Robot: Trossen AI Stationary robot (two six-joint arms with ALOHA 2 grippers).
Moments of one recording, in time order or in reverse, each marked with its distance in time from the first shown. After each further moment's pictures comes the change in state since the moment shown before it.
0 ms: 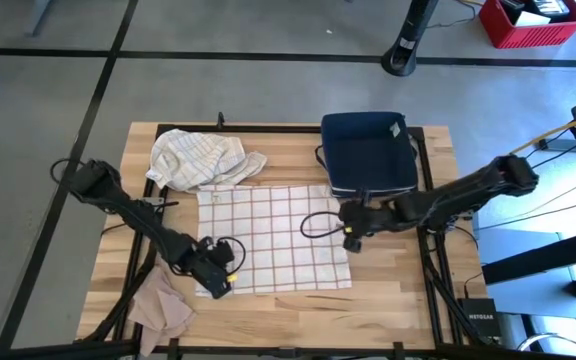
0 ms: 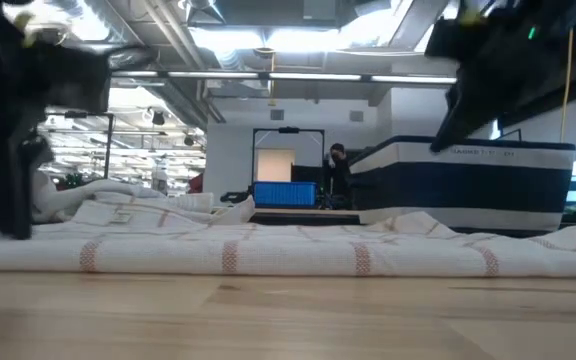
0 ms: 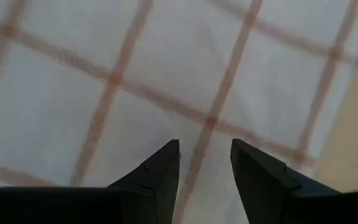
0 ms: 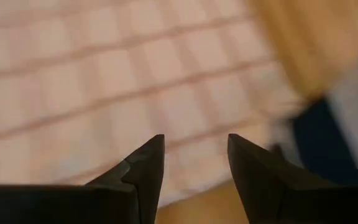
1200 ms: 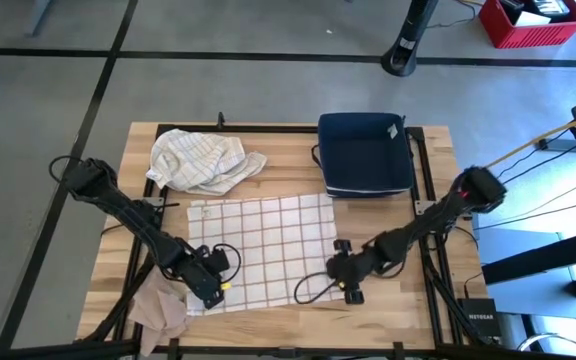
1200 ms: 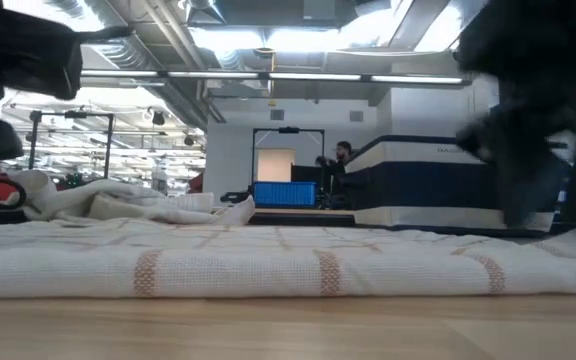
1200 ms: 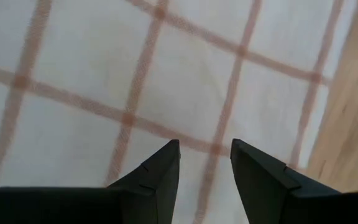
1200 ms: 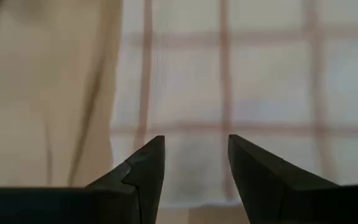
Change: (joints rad) left arm -0.075 -0.041 -0.003 0.031 0.059 -0.054; right arm 0.267 0.377 0.071 0.293 -0.353 0.018
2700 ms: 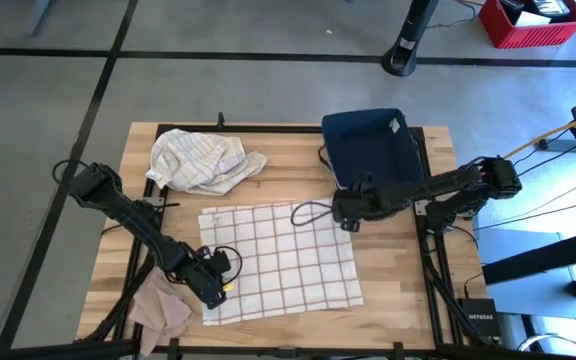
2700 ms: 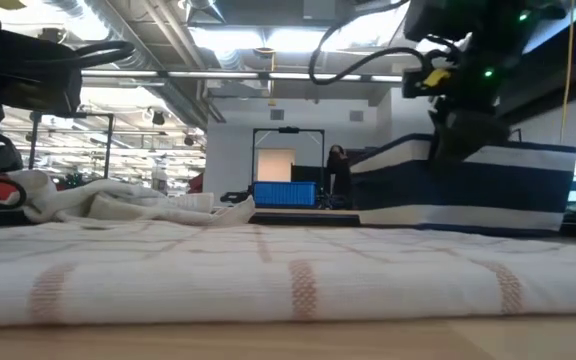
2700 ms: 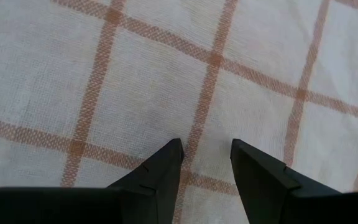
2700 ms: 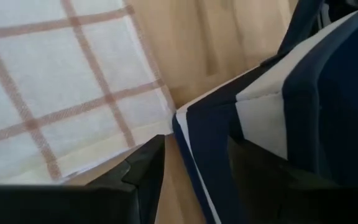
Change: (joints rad) left arm -0.008 0.074 0.006 0.005 -0.017 -0.011; right arm -0.438 -0.207 0.072 -0.569 0.494 -0.207
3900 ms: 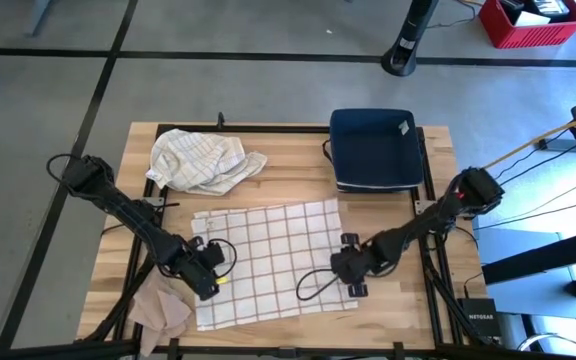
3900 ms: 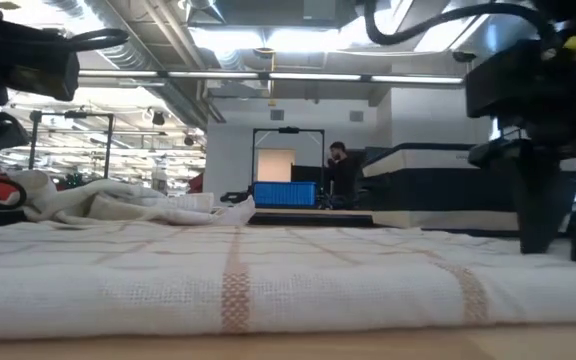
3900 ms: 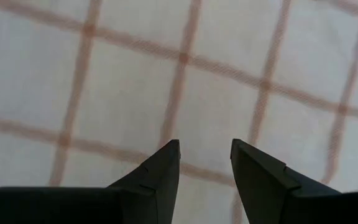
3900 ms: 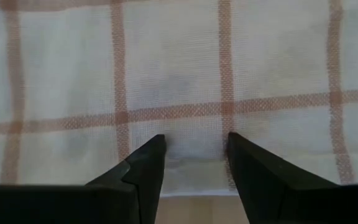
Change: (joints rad) left arm 0.026 -0.119 -0.005 -0.191 -0.028 0.056; right arm 0.436 0.228 -0.071 0.383 -0.474 0.240
